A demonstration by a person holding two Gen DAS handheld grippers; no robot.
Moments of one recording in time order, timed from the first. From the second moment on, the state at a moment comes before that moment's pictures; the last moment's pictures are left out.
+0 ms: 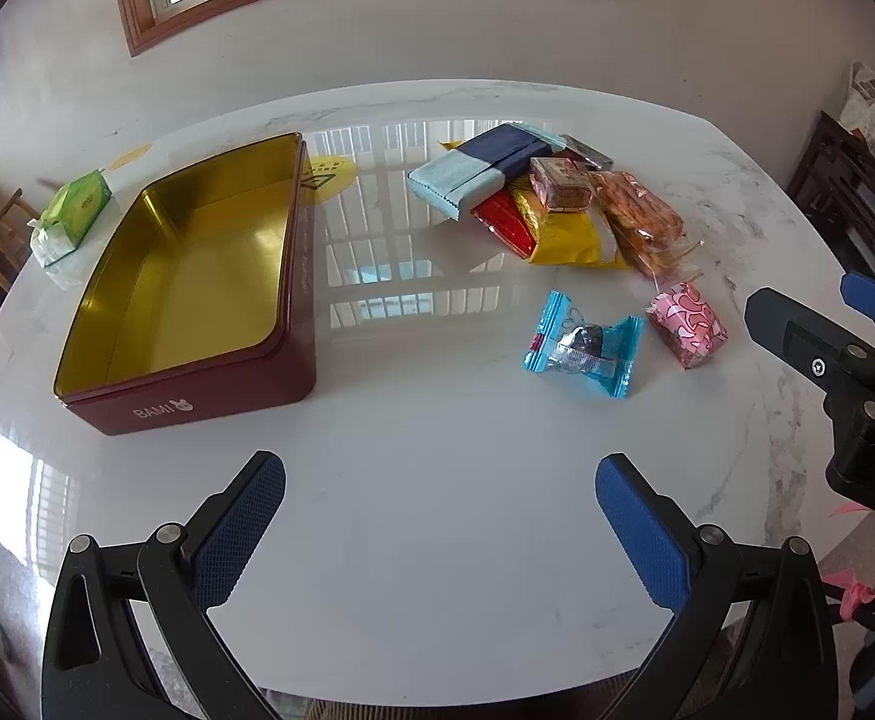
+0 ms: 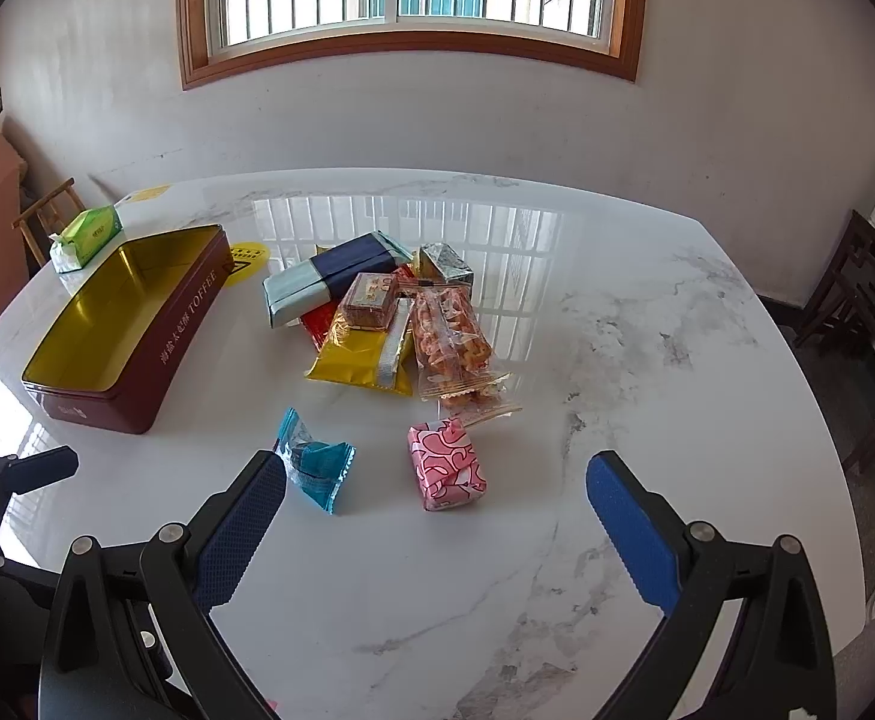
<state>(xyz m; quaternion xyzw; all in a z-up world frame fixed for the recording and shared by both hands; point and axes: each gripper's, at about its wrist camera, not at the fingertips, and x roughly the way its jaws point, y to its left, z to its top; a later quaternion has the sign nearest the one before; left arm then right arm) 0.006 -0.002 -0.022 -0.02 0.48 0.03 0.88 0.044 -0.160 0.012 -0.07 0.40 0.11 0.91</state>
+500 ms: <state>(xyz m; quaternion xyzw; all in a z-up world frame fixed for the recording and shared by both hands) 0.007 0.003 -0.027 -0.02 0.49 0.04 0.87 0.043 -0.160 0.009 -0.07 0.40 0.11 0.91</state>
